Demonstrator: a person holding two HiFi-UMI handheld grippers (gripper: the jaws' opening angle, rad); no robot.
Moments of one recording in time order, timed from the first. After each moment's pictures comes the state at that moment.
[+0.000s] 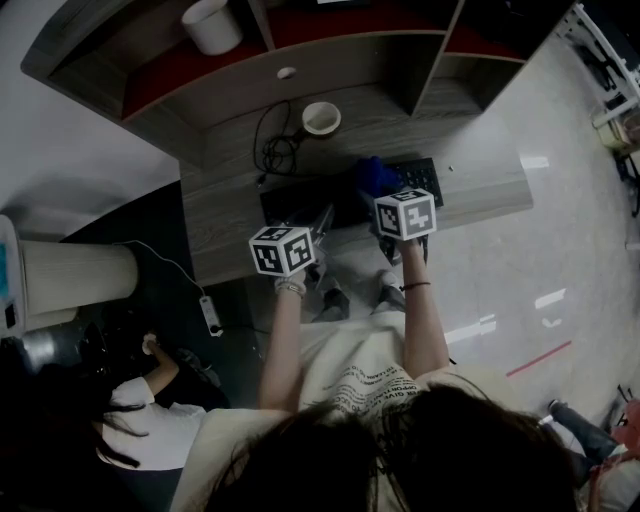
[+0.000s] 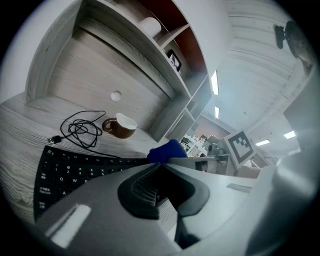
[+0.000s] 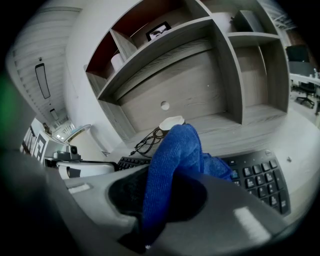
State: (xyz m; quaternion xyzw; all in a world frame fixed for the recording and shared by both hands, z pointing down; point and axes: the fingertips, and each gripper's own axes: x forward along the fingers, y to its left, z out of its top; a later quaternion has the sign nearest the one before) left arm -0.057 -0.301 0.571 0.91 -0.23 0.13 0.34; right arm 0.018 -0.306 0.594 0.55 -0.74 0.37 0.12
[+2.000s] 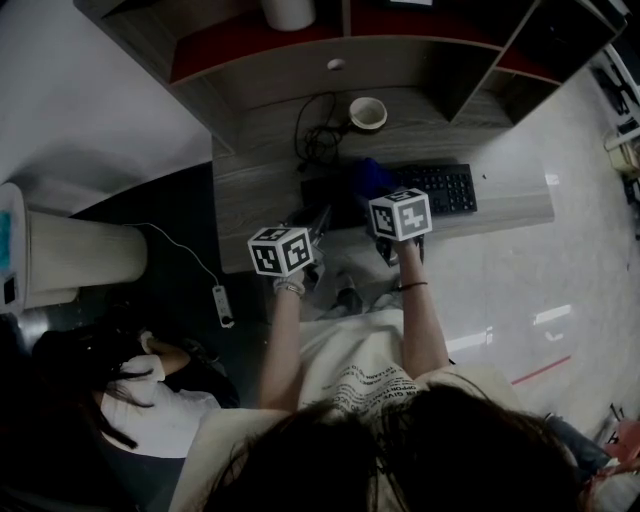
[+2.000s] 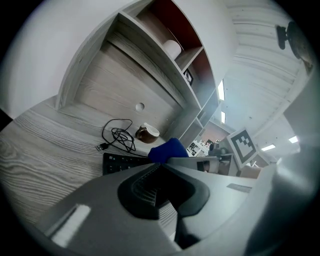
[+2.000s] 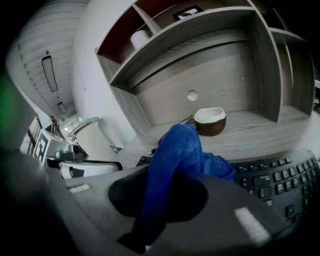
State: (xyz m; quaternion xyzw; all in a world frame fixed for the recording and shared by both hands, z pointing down) left arm -0.163 -0.327 0.579 0.89 -0.26 0.11 0.34; right arm -0.096 -0.338 0.597 0.51 -0.77 0.36 0.14
